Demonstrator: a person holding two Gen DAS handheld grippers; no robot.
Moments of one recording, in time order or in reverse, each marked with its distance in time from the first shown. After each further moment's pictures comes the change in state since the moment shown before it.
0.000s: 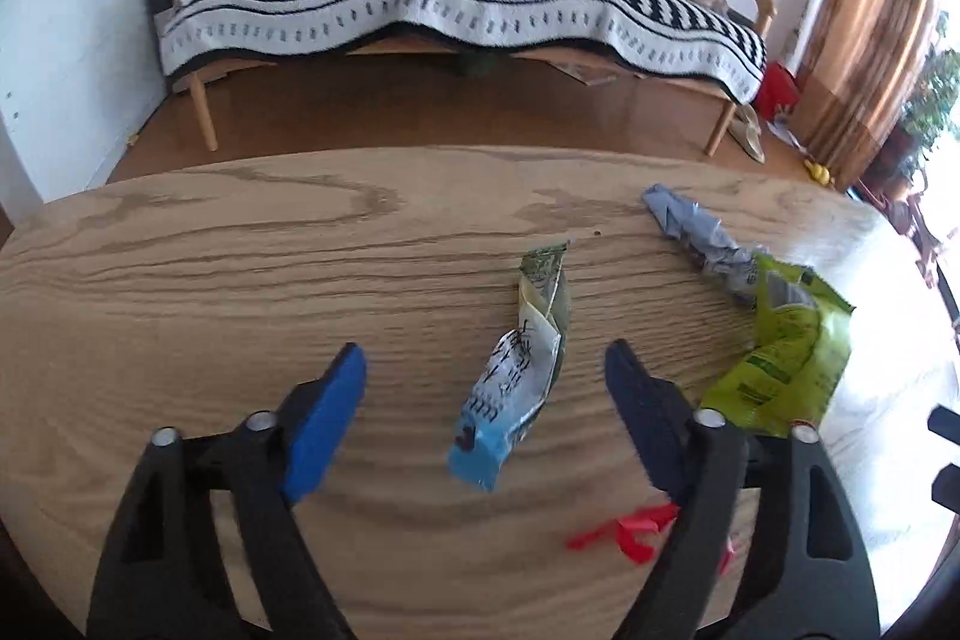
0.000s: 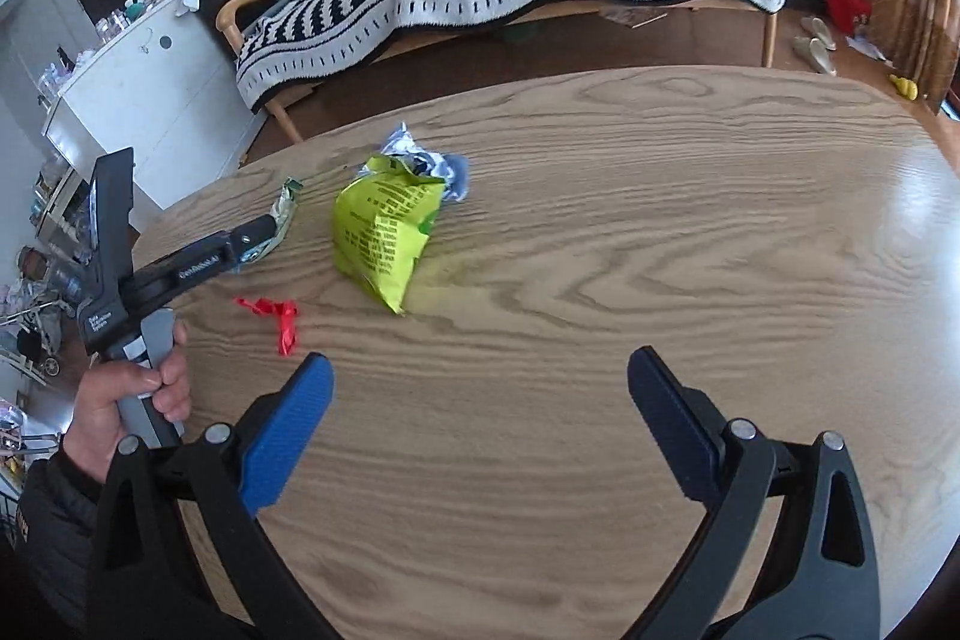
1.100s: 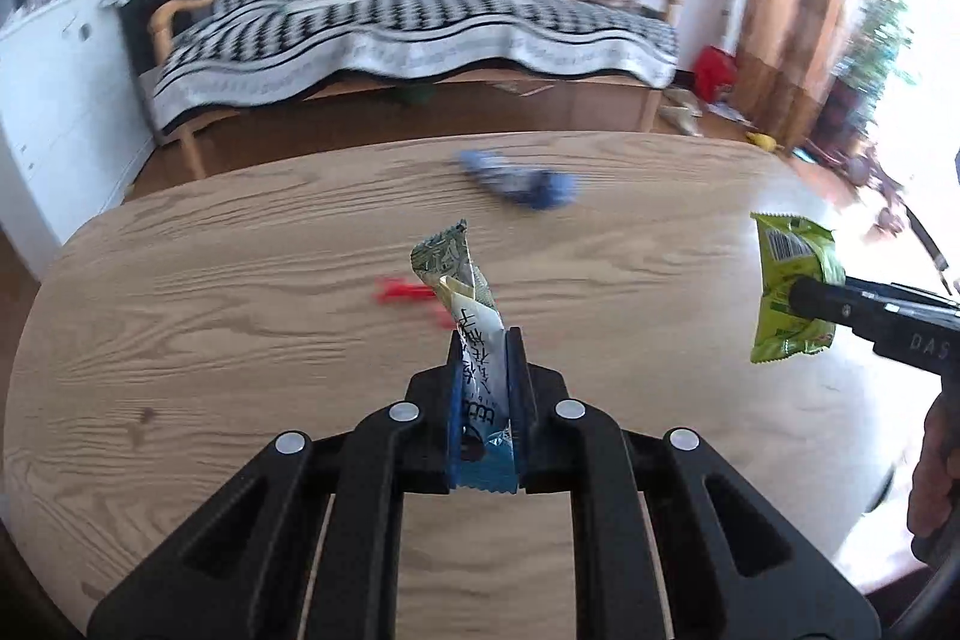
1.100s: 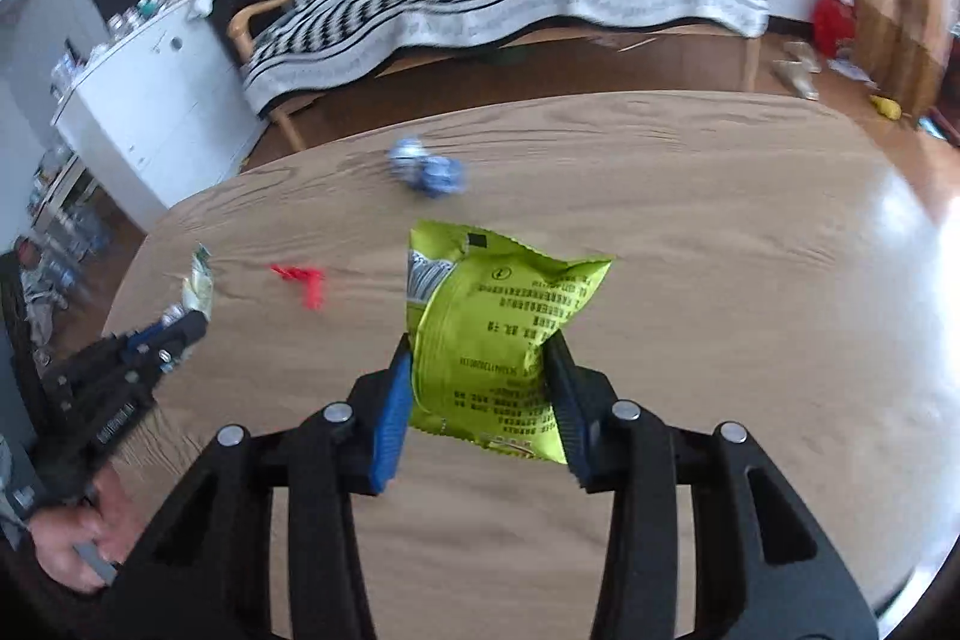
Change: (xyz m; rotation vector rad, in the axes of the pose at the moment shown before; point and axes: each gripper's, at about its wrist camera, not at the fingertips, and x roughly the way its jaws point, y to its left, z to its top) left arm -0.168 -0.112 -0.099 0.139 -0.081 -0.054; right arm -0.116 -0.046 -0.058 -0.003 -0.088 -0.082
